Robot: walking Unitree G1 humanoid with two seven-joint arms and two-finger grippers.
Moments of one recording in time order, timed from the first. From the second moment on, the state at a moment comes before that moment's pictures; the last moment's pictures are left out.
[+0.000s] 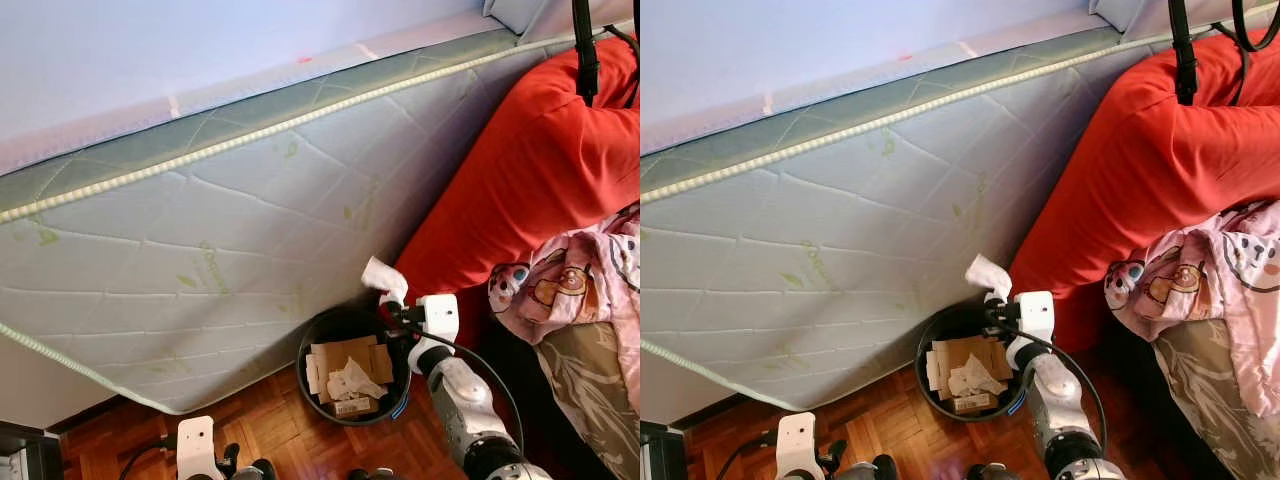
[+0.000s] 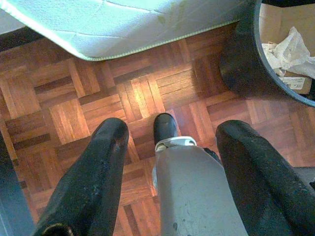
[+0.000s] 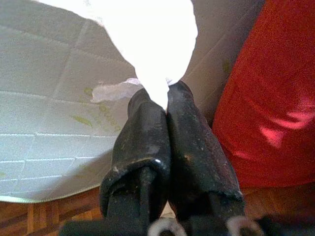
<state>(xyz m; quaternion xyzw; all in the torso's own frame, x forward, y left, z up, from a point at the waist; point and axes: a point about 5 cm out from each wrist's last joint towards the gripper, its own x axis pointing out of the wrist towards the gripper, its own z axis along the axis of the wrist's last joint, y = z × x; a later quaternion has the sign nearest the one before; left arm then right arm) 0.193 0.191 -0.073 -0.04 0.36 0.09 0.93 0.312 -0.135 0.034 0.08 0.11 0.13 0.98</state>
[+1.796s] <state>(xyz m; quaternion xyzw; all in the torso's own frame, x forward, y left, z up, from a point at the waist) 0.265 0.189 -0.011 -0.05 0.16 0.08 0.98 0.319 -0.123 0.049 0.06 0.07 0.16 0.98</state>
